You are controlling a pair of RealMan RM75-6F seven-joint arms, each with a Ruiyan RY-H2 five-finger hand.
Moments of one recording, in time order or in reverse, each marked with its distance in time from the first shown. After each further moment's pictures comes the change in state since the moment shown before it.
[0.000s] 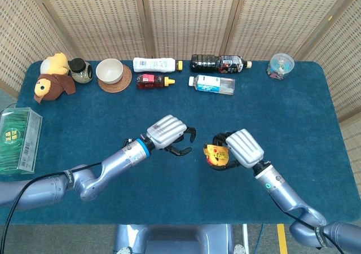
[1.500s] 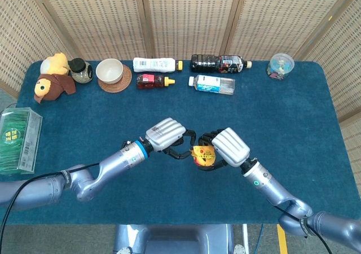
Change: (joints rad) left arm -0.009 0.019 0.033 -0.010 0.049 0.018 -0.119; right arm 0.065 -0.117 -0.001 0.153 -0.106 0.058 0.074
